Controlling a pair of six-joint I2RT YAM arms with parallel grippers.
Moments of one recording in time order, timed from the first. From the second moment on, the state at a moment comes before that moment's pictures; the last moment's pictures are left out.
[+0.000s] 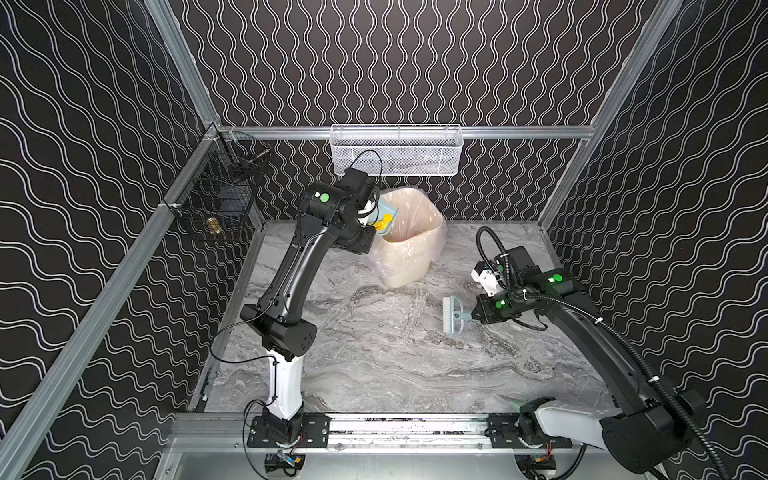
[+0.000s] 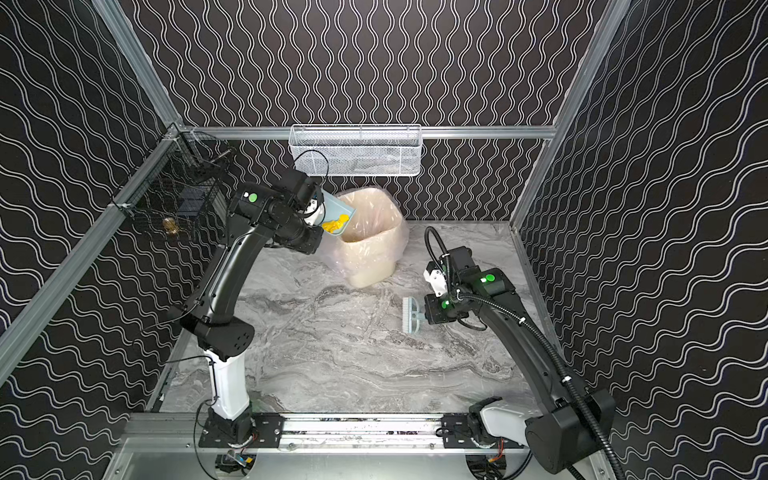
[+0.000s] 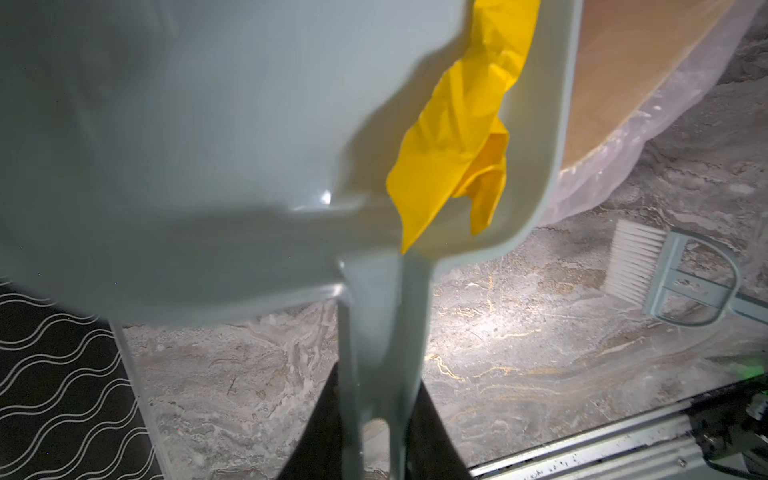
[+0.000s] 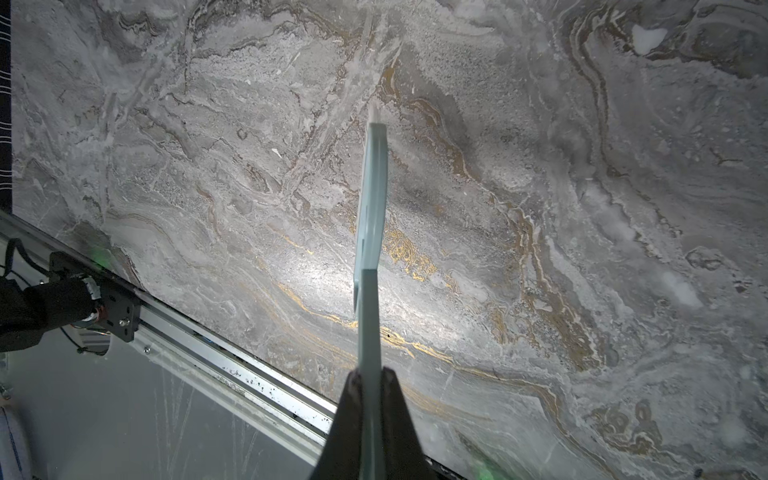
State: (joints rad) left arm -0.50 2.00 2.54 -1.69 -0.13 -0.12; right arm 0.37 1.24 1.22 -1.18 -0.28 0.14
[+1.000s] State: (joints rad) left arm -0.66 2.09 2.59 -1.69 -0.63 0.09; right arm 0.37 1.24 1.19 -1.16 -0.34 0.15
